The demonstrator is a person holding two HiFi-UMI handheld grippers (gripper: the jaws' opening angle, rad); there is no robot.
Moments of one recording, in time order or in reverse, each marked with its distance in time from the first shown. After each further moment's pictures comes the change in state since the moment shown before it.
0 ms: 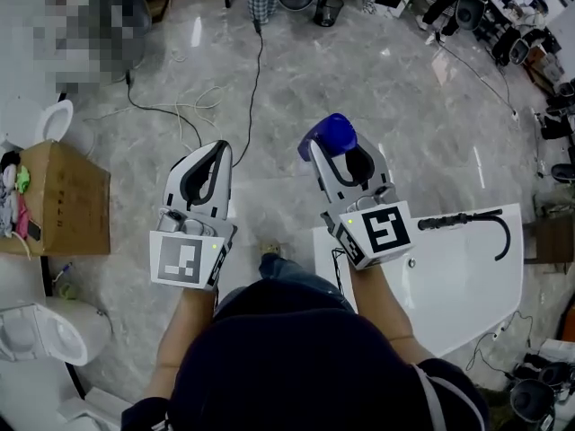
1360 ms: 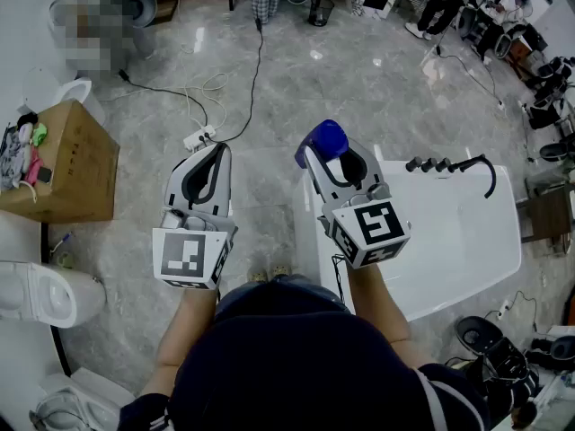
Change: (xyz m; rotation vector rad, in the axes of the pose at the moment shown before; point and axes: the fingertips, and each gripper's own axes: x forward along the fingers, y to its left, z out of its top) left arm -0.294 -0.120 0.050 -0.003 0.028 0.036; right arm -0.253 0.201 0.028 -0.008 0.110 -0.027
